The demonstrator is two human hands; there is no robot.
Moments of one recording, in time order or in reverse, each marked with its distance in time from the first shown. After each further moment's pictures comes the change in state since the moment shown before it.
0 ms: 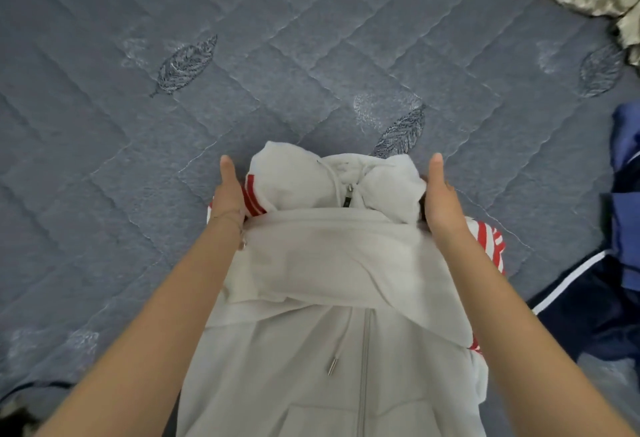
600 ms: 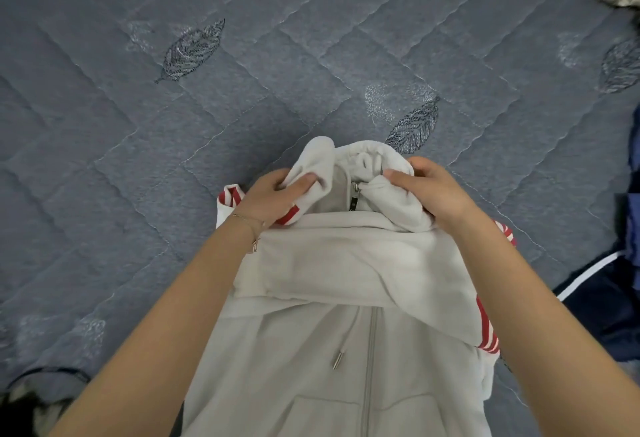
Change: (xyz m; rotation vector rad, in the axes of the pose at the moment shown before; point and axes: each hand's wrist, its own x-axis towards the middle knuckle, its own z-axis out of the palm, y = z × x) left_hand -0.047 0.006 0.019 0.484 -0.285 0.364; right_hand 0.003 -0.021 0.013 -0.089 -0.325 -0.110
